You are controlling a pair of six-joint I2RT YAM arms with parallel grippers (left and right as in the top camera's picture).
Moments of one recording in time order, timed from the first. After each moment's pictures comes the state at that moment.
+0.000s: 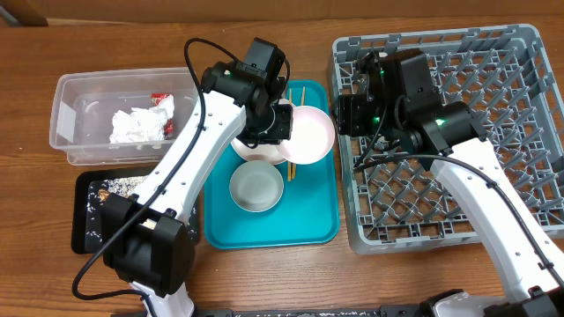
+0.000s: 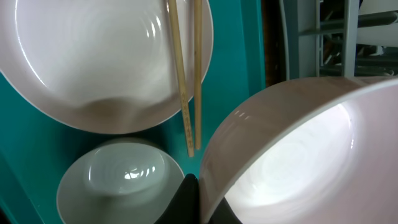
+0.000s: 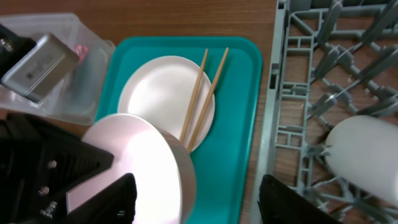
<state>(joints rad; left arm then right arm) -0.43 1.88 1.72 -1.17 0.22 -0.36 0.35 1.51 1.40 -0.78 -0.20 0.28</state>
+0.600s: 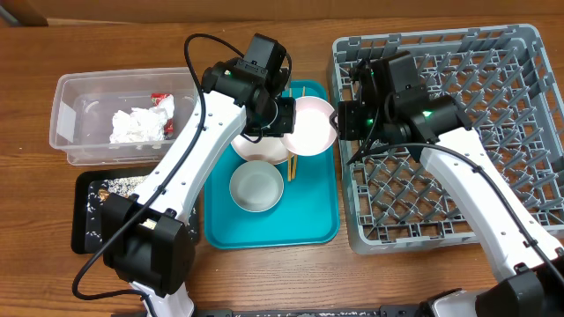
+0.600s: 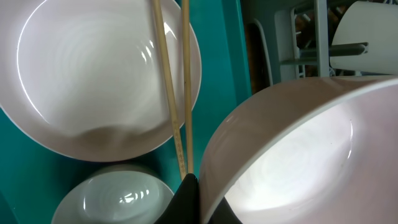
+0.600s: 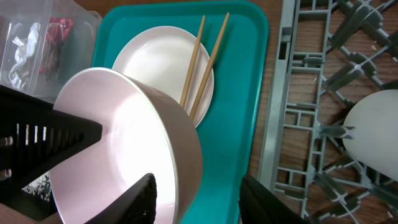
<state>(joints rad) -0.43 1.88 1.72 -1.08 0.22 -0.36 0.35 1.58 1.40 -0.82 -0.25 0.28</state>
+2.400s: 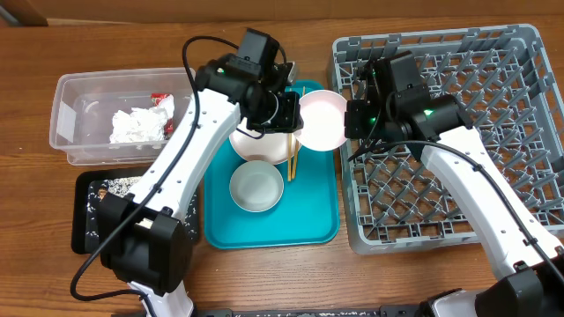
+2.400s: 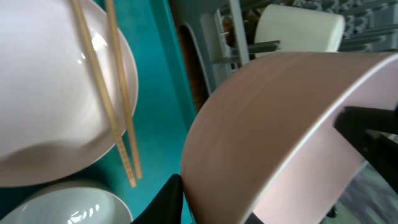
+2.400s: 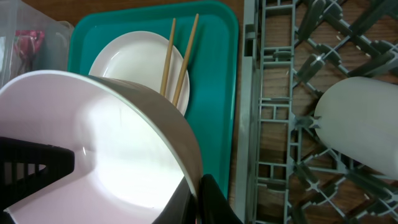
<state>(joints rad) -0.40 1.88 1.72 -1.03 0.47 -0.33 0.35 1.58 1.40 -0.83 -0.18 0.34</state>
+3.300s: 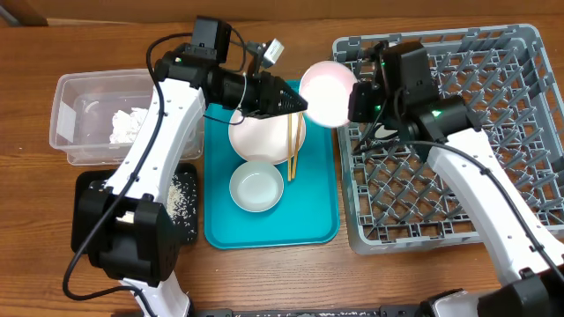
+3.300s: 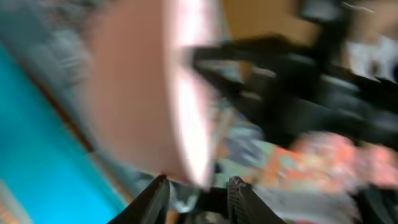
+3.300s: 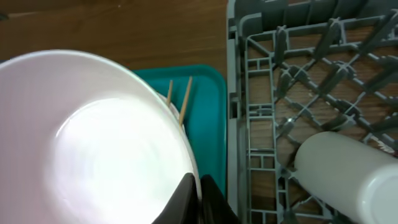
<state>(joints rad) -0.24 1.89 1.72 -0.94 1.17 -0.15 0.33 1.56 1.41 -0.69 -0.10 0.37</state>
